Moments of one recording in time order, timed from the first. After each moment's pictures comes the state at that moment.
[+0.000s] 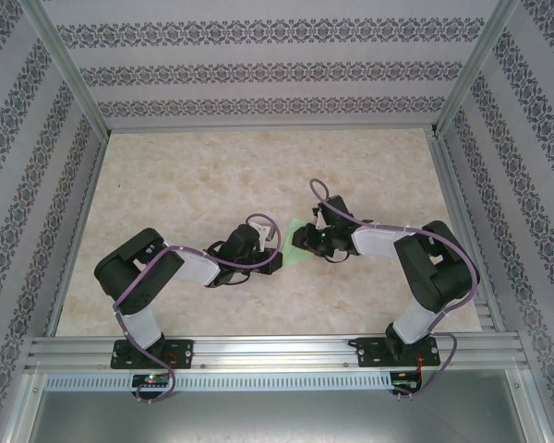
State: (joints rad) left arm -0.76 1.76 0.62 0.47 0.30 -0.69; right arm 0.49 1.68 0.76 -0.07 -0.40 0.73
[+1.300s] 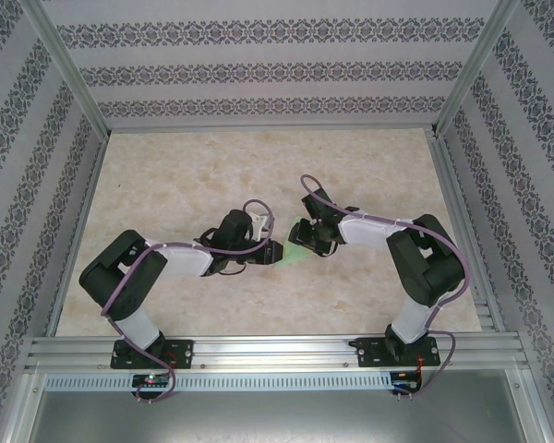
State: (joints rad) left arm -0.68 1.69 0.69 0.33 0.52 -0.68; right arm 0.55 1.75 0.94 -0.34 -0.18 0.86
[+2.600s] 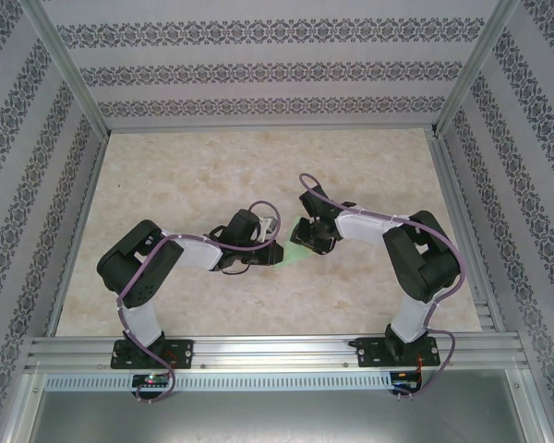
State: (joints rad) left arm -0.68 1.80 0.76 0.26 0.49 -0.67; right arm 0.55 1.79 1.00 -0.43 -0.17 0.87
